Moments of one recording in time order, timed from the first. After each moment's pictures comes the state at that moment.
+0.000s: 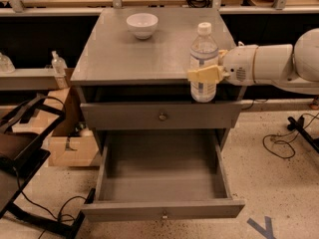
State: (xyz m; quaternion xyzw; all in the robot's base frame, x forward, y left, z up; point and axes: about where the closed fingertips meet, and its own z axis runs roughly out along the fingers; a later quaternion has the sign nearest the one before) arm 0.625 -0.117 0.909 -0.40 0.71 0.26 0.51
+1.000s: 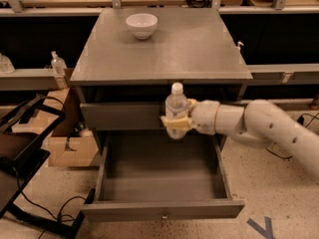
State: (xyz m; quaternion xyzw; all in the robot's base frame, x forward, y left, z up) arm 0.618 -0.052 0.748 -0.43 0.66 0.30 0.54
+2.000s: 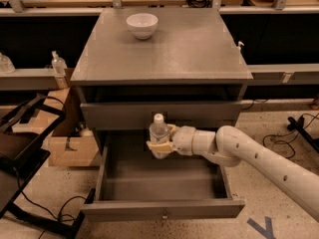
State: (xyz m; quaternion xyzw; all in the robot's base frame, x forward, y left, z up) arm 0.623 0.001 0.622 -0.45 0.64 0.33 0.53
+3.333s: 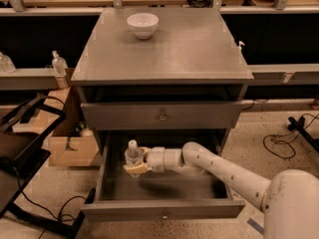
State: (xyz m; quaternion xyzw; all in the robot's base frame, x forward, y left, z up) arm 0.619 0.102 0.480 -0.49 0.60 0.41 0.48
